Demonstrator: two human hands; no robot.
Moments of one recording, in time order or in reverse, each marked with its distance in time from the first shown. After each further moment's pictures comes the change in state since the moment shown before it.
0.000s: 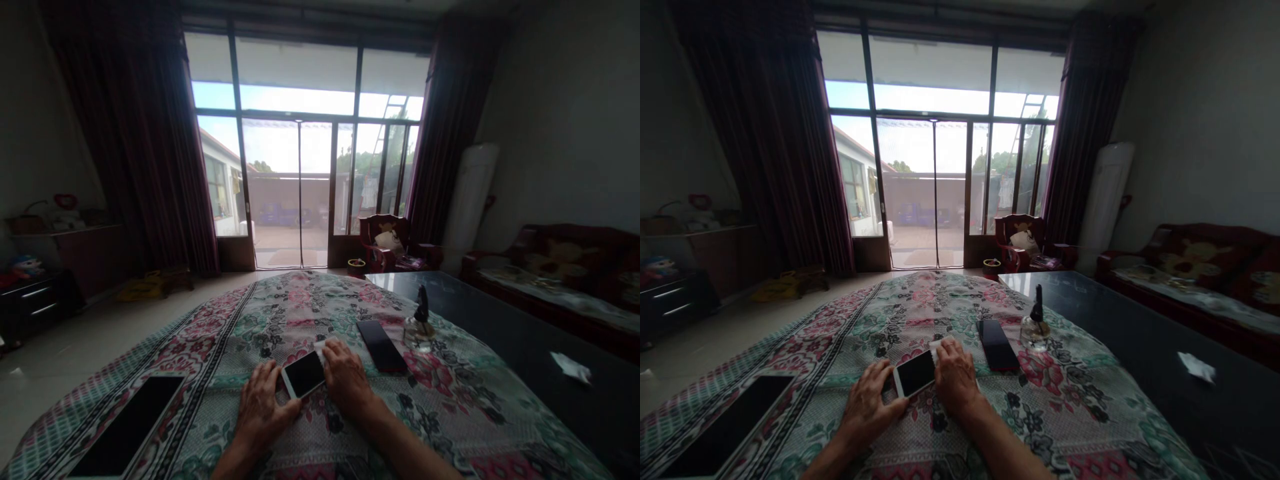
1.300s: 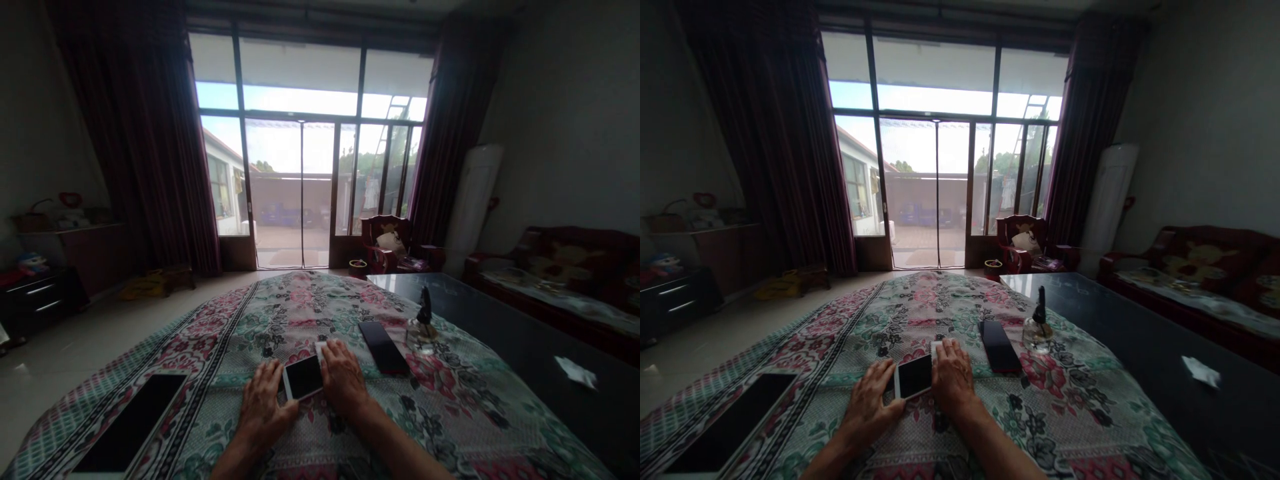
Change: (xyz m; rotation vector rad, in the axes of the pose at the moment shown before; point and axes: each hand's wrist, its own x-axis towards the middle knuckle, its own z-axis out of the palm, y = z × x) left_hand -0.001 0.001 -0.004 -0.008 -0.035 0.015; right_hand 0.003 -0.011 0.007 -0.013 -0.034 0.090
